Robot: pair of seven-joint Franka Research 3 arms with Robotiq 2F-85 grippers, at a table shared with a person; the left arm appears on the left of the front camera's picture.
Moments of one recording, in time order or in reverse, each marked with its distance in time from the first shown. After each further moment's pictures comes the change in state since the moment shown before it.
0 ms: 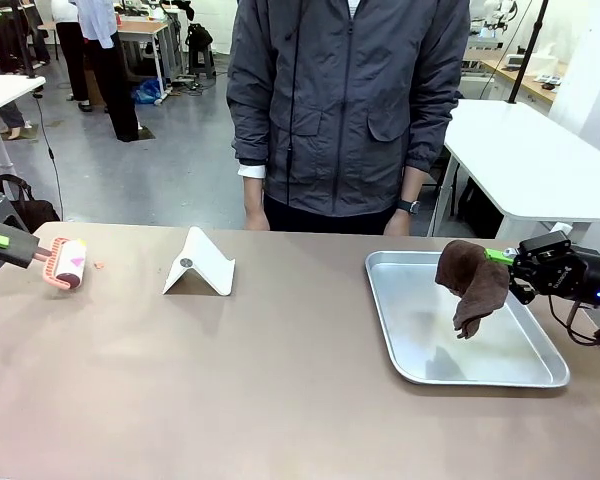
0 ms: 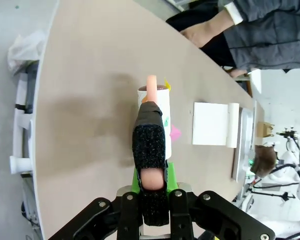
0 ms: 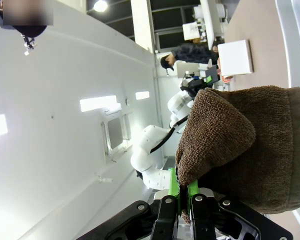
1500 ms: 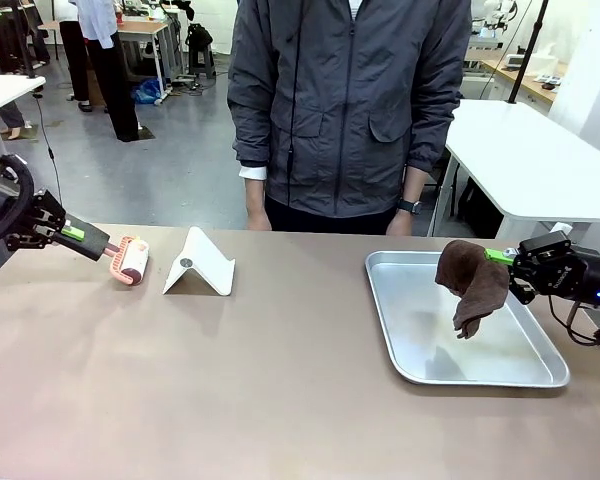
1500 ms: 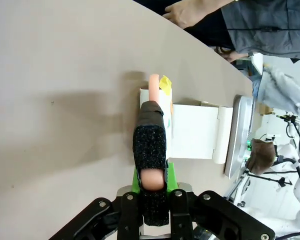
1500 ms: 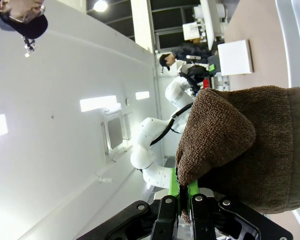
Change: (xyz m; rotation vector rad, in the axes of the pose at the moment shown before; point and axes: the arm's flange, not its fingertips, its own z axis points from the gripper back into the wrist) left arm 0.029 -0.070 -0.095 0.003 0.150 -0.003; right arm 0.000 0.000 0.000 0.000 0.000 0.000
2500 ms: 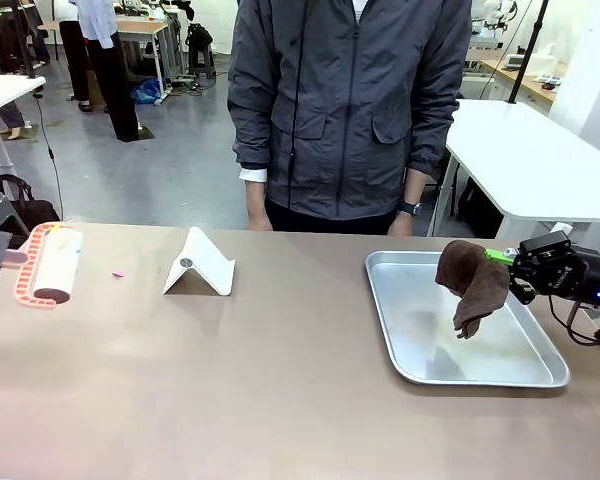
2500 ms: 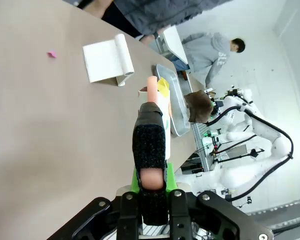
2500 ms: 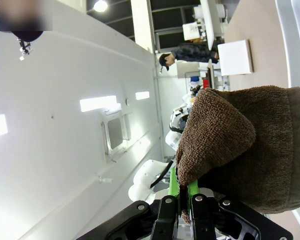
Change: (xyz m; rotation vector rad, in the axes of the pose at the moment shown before) left arm -0.245 0.017 0.134 -0.340 -0.208 -0.243; right arm 0.000 0.000 0.000 0.000 -0.001 0.000
